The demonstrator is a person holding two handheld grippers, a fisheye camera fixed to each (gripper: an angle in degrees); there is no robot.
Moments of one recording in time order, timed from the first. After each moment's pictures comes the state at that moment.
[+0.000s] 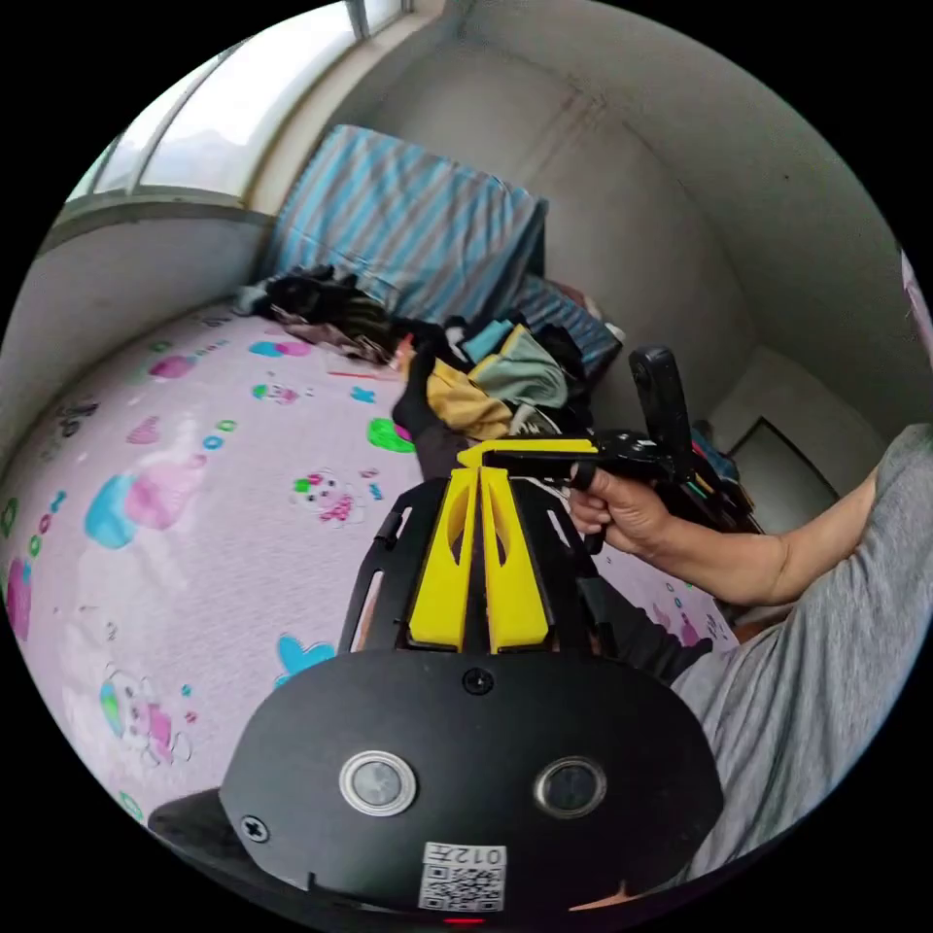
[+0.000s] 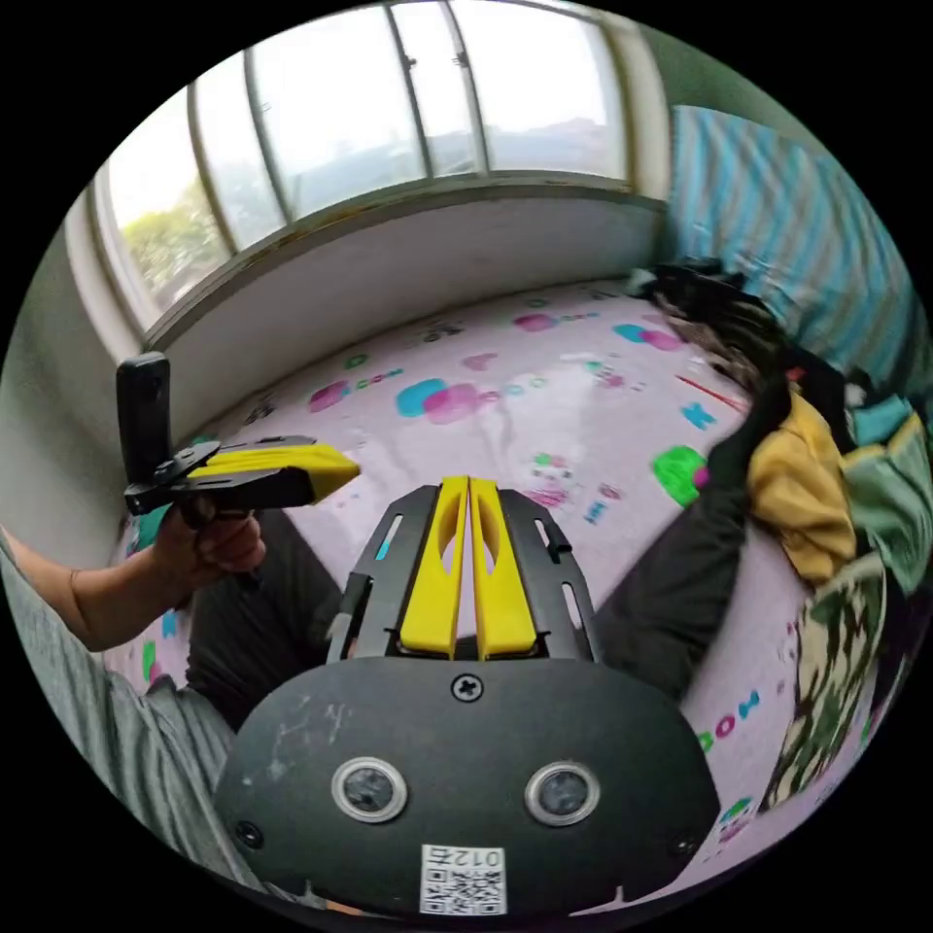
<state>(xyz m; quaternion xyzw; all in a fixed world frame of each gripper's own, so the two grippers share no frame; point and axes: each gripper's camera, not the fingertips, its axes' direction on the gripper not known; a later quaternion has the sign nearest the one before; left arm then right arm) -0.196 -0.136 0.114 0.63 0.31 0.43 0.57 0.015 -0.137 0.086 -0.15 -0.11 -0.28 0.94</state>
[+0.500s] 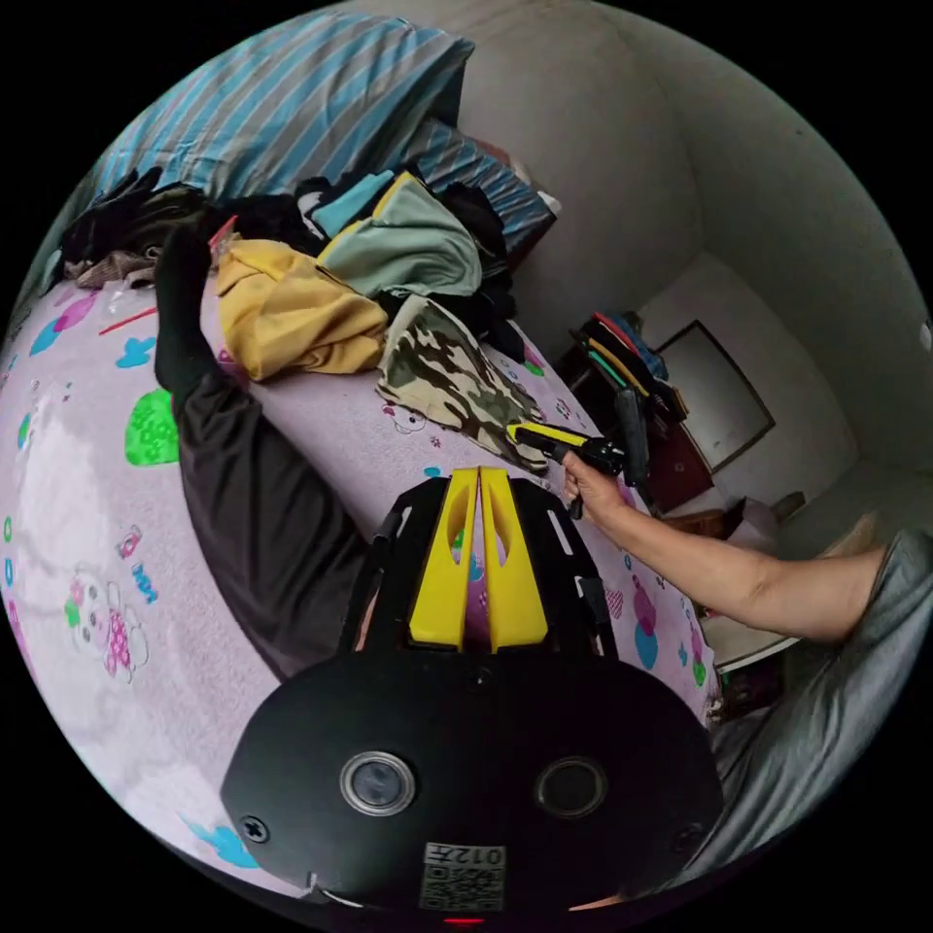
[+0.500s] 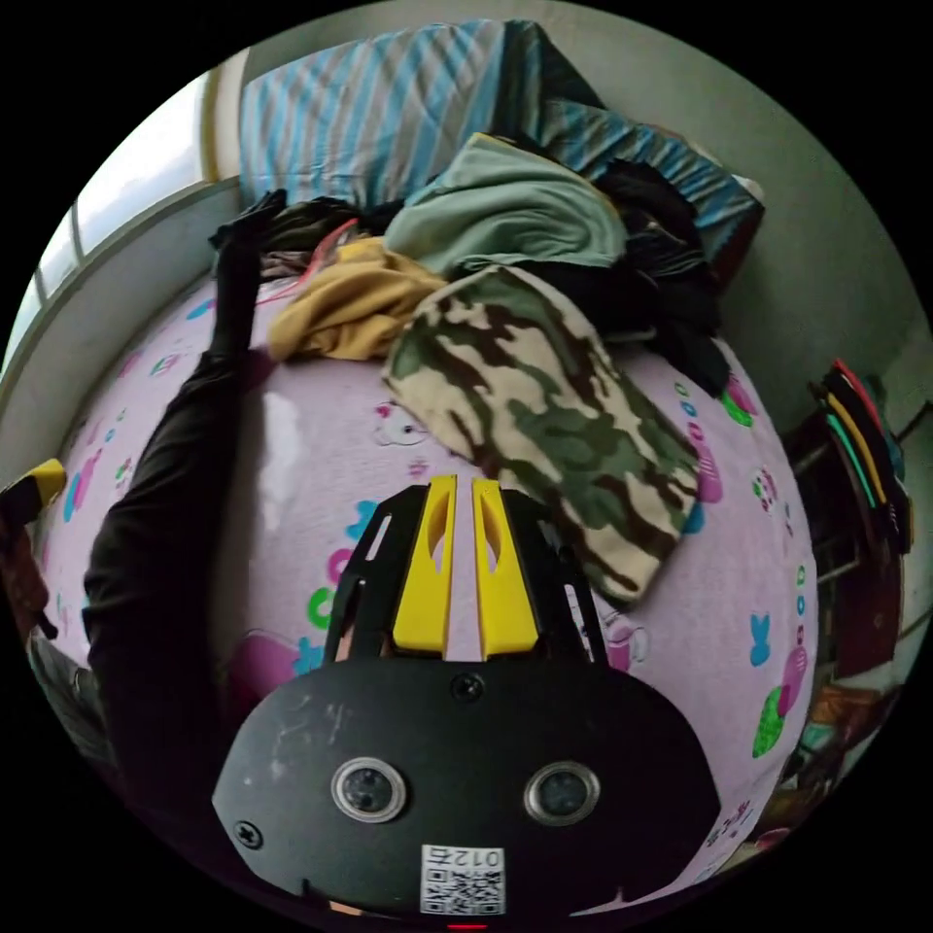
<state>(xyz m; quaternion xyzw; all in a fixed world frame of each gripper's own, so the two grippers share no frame) 0.183 -0.280 0.017 0.47 0.26 0.58 0.61 0.424 -0.126 0.094 -0.12 0.25 -0.03 0.96</state>
